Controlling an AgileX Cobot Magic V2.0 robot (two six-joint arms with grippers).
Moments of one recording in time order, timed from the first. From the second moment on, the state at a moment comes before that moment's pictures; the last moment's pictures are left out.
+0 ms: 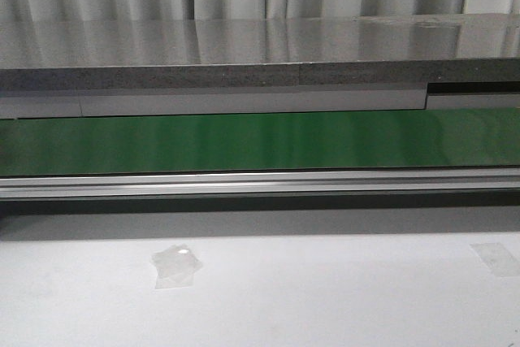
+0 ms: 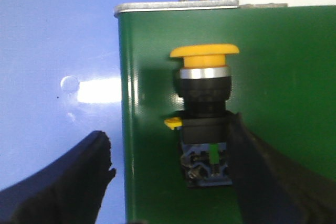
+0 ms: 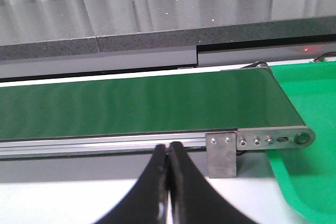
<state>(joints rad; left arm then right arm) 0.18 1.76 -1.35 -0.13 0.87 0.24 0.05 -0.01 0.03 0.01 0.14 0.10</state>
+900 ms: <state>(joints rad) 0.18 1.12 -0.97 -0.55 0.44 0.63 0.05 -0.01 0.03 0.01 0.14 0.10</state>
